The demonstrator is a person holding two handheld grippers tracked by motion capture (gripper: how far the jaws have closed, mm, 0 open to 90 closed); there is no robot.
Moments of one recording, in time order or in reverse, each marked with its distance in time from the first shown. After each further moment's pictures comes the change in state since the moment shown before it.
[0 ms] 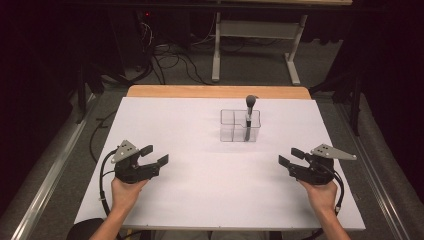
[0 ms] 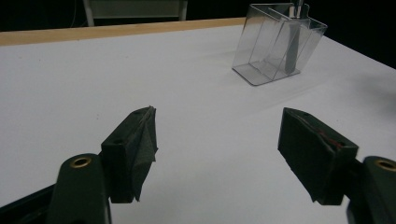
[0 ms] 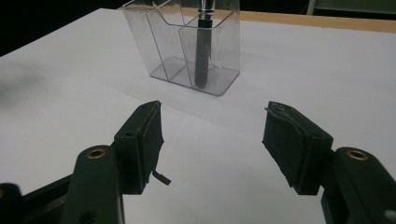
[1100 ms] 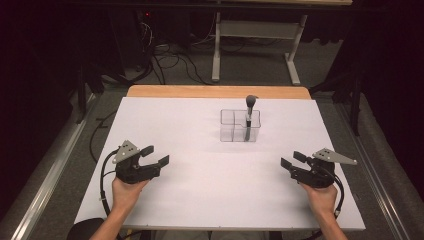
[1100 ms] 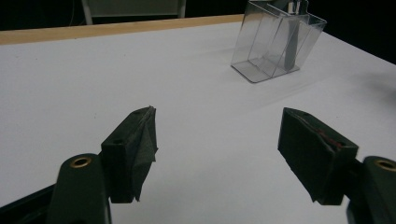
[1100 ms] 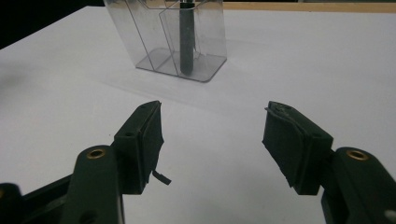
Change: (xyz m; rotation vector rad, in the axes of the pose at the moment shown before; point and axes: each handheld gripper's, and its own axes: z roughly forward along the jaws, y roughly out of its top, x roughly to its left) left arm -0.002 0.000 0.001 0.009 -0.001 0.011; right arm -0.009 -0.017 0.002 -0.001 -0.028 0.035
